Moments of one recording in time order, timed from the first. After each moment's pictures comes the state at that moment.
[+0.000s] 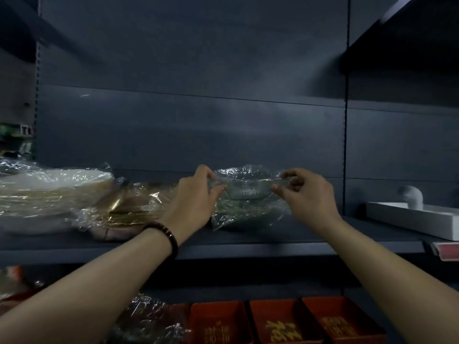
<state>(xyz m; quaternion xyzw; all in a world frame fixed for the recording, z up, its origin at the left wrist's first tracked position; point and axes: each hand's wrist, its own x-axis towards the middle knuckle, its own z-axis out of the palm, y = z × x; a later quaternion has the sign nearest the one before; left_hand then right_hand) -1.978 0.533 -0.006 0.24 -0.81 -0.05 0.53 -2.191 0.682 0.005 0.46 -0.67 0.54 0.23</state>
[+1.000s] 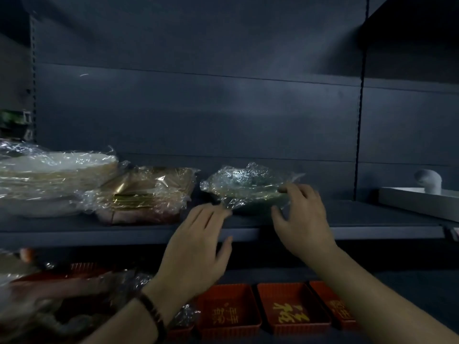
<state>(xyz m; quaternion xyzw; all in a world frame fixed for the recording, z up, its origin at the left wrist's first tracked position) -1.951 0.549 -0.119 0.16 -0.86 0.09 0.47 -2.164 0.657 -0.077 0.48 -0.71 0.42 0.29</state>
